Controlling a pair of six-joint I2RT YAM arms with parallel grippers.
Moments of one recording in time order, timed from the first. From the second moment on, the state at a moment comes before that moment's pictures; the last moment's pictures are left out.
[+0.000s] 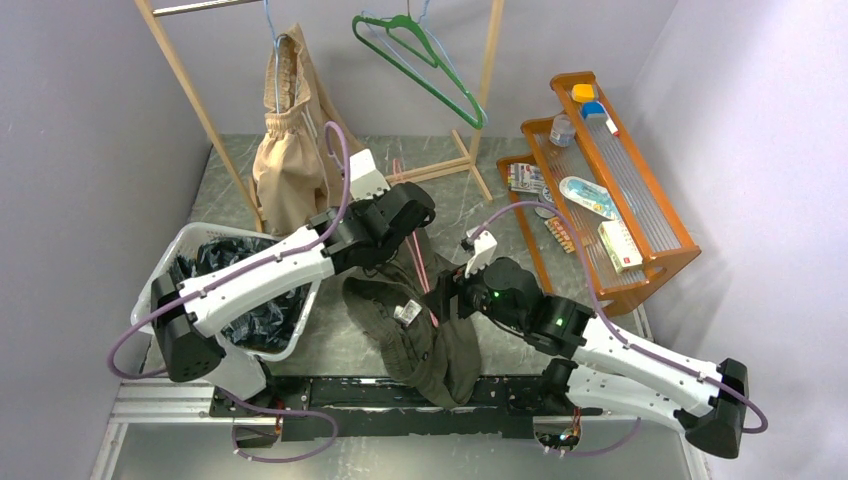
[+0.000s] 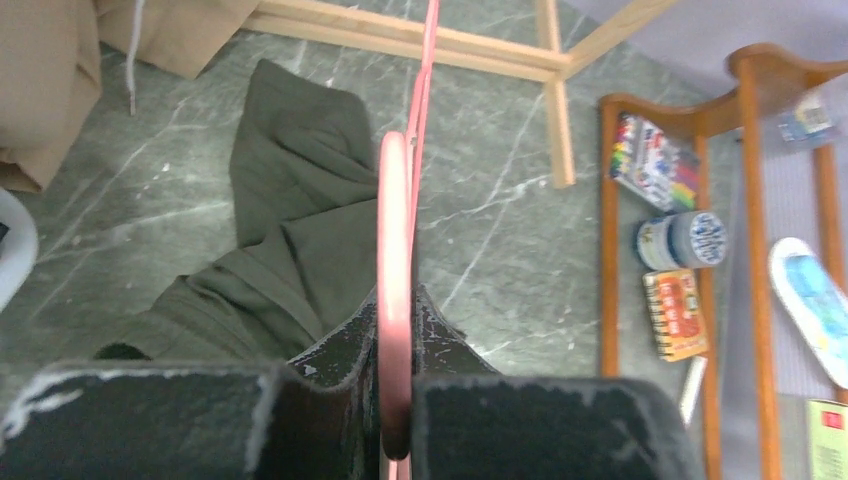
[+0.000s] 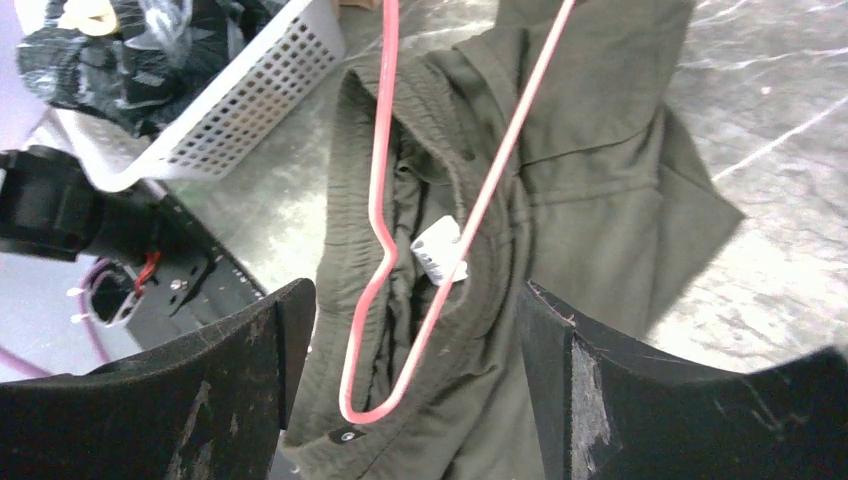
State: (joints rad) left arm -1.03 1.51 1.50 -0.75 -0.88 -1.17; right arm 1.02 0.82 0.67 -0.26 0.15 0.44
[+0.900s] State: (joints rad) left arm -0.84 1.61 1.57 -0.79 -0.59 -1.05; right arm 1.33 1.15 0.70 -0.20 0.62 0.23
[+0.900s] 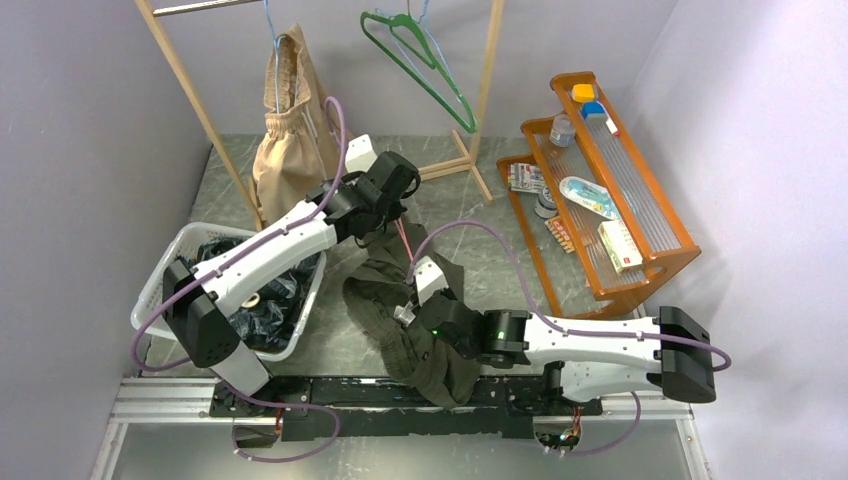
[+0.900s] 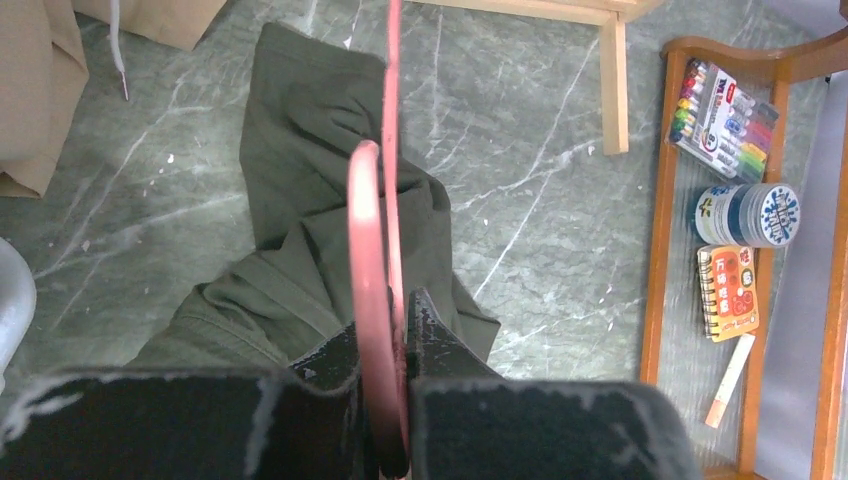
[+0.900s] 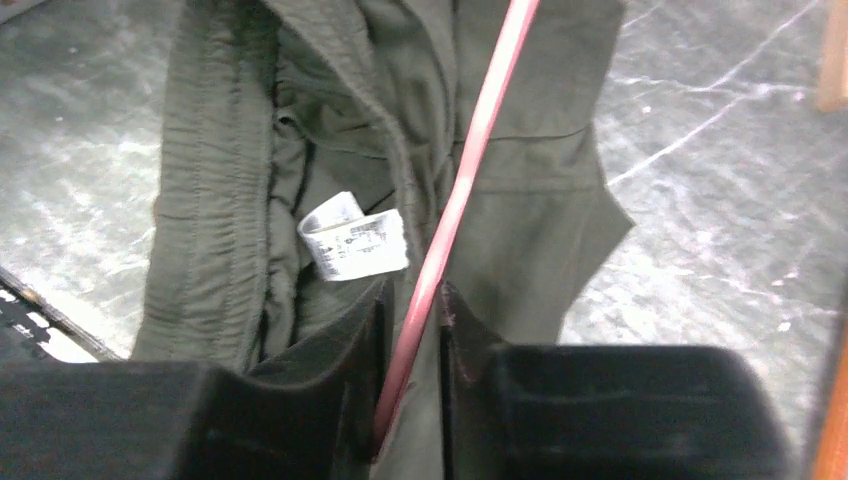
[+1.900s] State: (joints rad) left arm -0.81 1.13 1.03 -0.29 -0.31 -0.77; right arm 1.18 1.09 0.67 -0.19 0.67 0.46
